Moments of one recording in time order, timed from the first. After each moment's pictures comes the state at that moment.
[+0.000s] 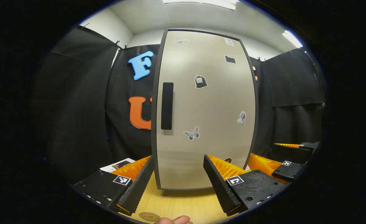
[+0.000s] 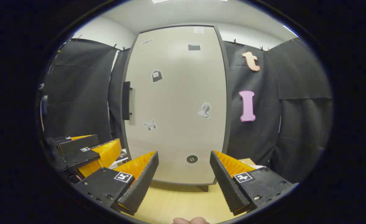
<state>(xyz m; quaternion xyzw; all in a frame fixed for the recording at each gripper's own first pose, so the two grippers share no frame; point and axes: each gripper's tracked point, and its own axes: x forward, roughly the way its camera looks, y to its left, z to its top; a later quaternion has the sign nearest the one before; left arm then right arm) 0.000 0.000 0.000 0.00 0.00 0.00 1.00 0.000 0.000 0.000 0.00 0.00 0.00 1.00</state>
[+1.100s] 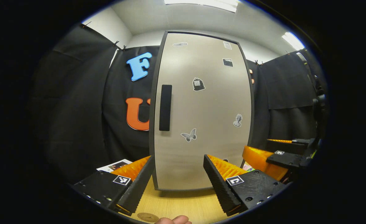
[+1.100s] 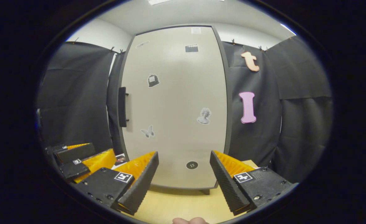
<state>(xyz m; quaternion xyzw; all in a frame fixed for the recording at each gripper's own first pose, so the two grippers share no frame) -0.007 0.002 0.004 -0.01 -0.01 -0.02 1.00 0.023 -0.002 0.026 0.01 -0.01 0.00 1.00</state>
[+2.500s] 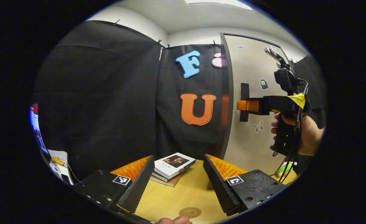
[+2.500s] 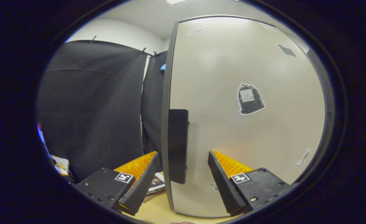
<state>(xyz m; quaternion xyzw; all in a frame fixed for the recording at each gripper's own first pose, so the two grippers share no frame) -0.084 0.192 -0.024 -0.02 0.01 0.19 0.98 0.162 0.187 0.108 -0.04 -0.05 0.16 0.99</state>
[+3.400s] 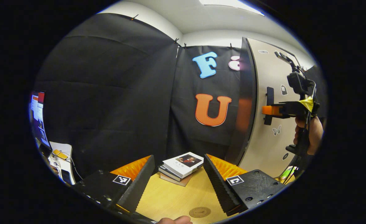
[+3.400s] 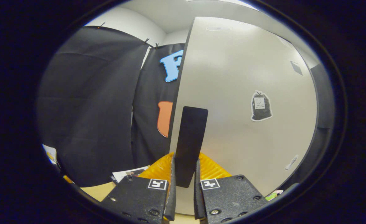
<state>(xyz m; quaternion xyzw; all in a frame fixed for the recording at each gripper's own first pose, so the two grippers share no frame) -0.092 0.260 -0.033 -0.07 0.00 0.22 0.97 0.170 0.196 0.107 -0.08 -0.03 0.11 0.99</state>
